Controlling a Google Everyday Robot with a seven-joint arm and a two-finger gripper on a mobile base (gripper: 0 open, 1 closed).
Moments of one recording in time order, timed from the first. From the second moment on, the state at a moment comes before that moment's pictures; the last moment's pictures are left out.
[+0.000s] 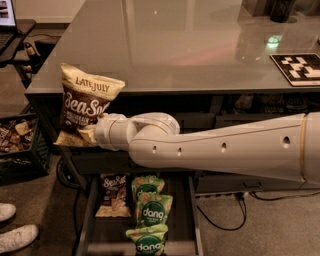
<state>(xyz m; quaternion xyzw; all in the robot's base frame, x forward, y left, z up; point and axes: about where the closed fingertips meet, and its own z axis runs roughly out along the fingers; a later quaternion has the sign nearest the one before) 0.582 0.206 0.775 -0.40 0.71 0.27 0.52</state>
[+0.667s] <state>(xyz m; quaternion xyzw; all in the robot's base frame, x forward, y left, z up) 0.586 0.164 0.841 -0.39 0.69 0.23 0.57</state>
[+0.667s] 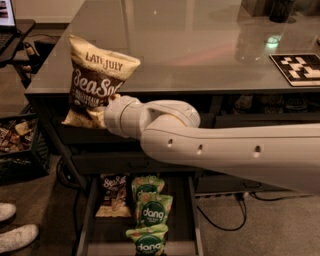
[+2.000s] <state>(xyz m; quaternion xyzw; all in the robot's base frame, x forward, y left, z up) 0.642 0.144 0.899 -0.38 0.71 0.17 0.56</state>
